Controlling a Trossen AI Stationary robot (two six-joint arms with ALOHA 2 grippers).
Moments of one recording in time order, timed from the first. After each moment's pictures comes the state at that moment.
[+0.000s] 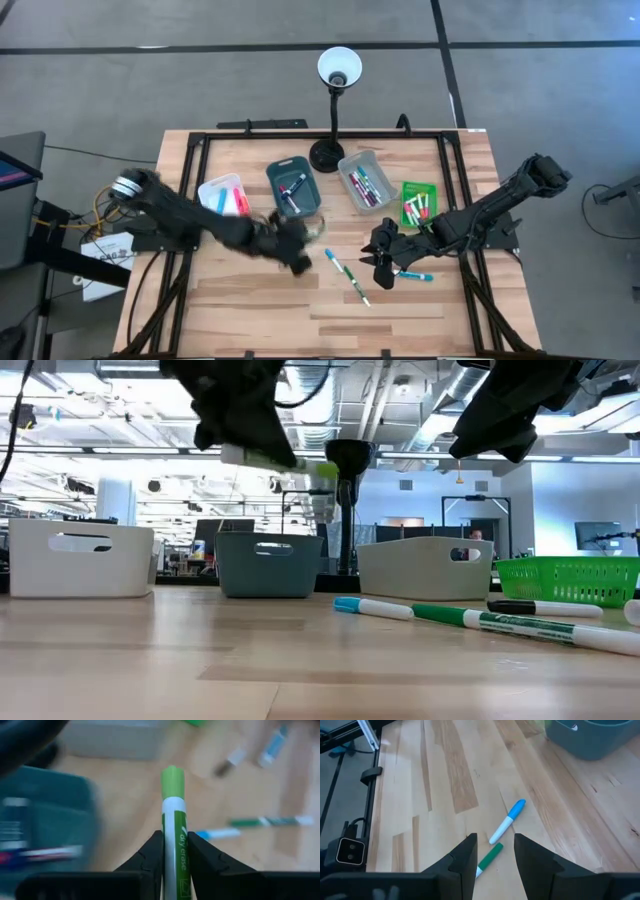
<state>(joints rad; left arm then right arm) -0.38 1.60 1.08 -0.36 -0.56 -0.60 0.46 1.33 0.81 -0.25 0.31 0.62</state>
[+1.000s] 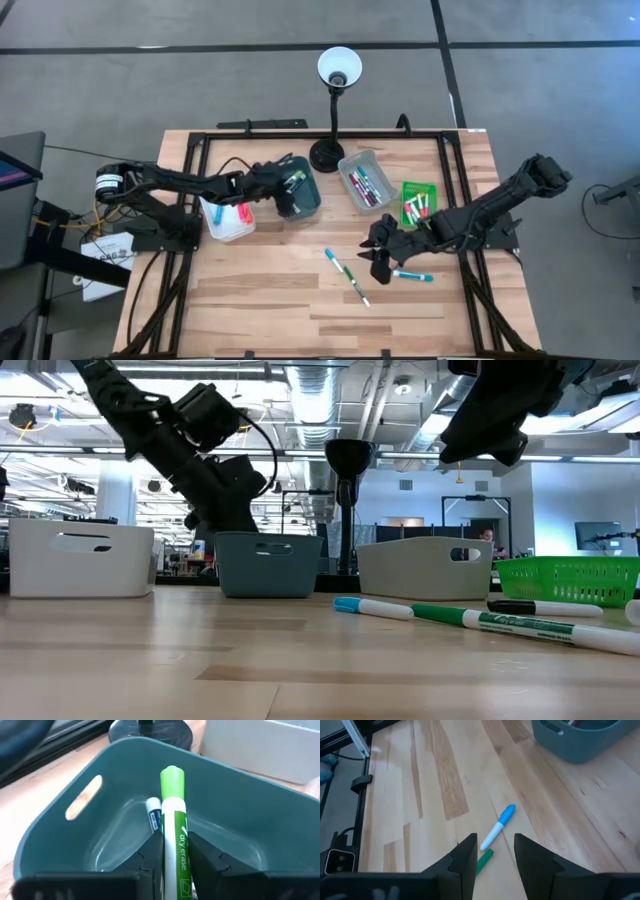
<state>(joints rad) 0.22 1.43 0.58 0.17 -0.32 -0.31 0.42 1.33 0.81 -0.25 0.31 0.62</state>
